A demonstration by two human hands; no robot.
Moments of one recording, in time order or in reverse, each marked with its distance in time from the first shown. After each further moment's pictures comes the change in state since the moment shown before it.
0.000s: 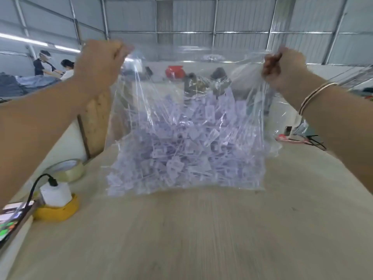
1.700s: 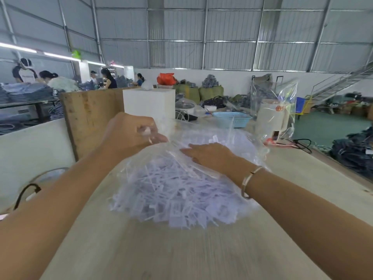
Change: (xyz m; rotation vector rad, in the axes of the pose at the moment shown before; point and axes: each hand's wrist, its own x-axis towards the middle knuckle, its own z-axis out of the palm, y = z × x) left_hand -0.097 0.048 0.038 -0.482 -0.323 -0.045; right_hand -0.087 0.142 -0.043 -1.920 -0.941 -0.398
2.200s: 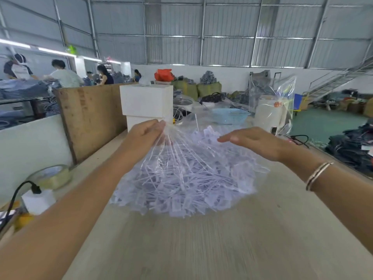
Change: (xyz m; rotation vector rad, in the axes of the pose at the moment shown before) left_hand -0.009 0.005 0.041 -0.349 -0.015 -0.165; right_hand -0.075 0.063 -0.051 0.518 0.090 -0.005
